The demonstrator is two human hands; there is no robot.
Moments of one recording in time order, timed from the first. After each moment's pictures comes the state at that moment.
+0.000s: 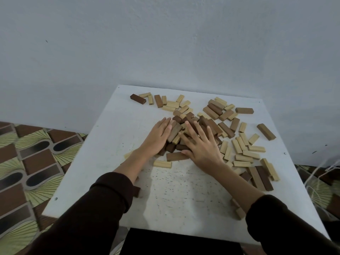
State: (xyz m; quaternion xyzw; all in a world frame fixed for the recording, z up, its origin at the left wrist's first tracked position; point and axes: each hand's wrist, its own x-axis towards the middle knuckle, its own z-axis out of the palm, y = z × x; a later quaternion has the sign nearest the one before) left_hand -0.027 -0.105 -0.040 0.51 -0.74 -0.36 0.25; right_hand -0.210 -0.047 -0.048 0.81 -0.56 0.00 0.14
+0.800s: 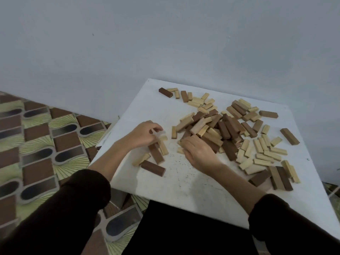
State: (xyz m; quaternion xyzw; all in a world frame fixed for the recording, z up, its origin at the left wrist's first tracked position) left_hand 0.090 -0.060 -0.007 0.58 -0.74 -0.31 0.15; right_hand -0.136 -0.021 -0.053 0.89 -0.39 0.24 0.04
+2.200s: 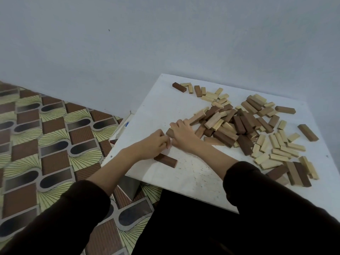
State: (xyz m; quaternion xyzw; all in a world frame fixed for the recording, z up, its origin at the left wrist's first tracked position) left_hand 0.109 -0.009 -0.020 0.53 -0.80 -0.29 0.06; right_hand -0.037 -0.052 -0.035 0.82 -0.55 0.00 -0.13
